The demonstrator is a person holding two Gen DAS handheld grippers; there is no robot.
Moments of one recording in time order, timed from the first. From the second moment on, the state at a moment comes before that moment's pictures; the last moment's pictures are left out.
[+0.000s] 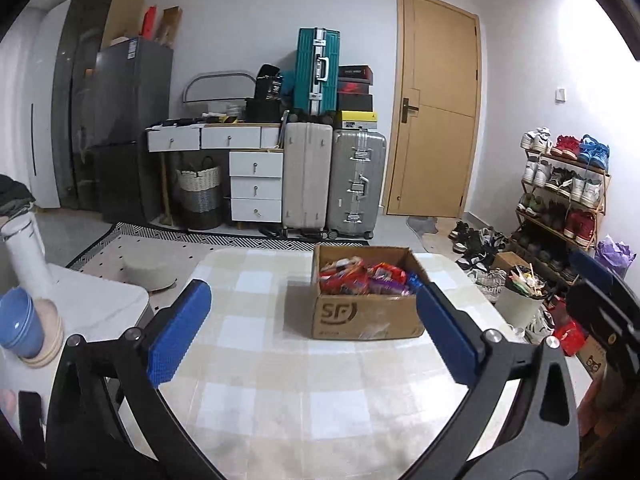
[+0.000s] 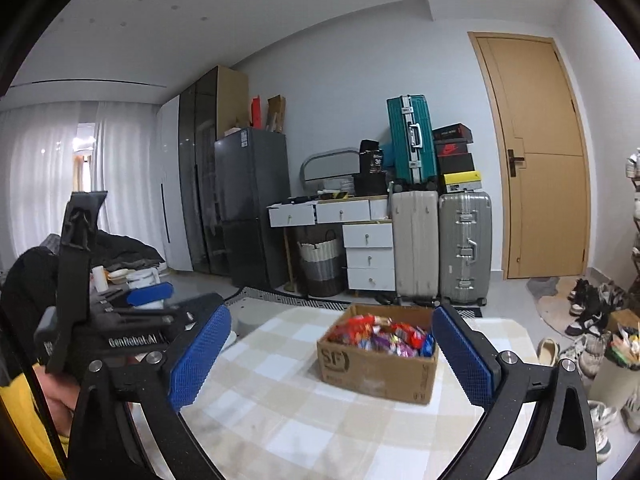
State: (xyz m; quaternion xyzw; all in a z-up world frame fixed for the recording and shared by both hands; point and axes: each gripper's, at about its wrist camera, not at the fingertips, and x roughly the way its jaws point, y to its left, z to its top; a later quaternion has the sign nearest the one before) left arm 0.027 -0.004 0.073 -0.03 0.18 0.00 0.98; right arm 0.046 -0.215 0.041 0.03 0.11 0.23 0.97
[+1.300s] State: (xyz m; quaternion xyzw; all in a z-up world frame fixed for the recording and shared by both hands) left arm 0.112 0.010 -0.116 -0.01 0.20 0.04 0.98; right arm 0.078 -0.228 -0.096 0.03 0.12 0.15 0.98
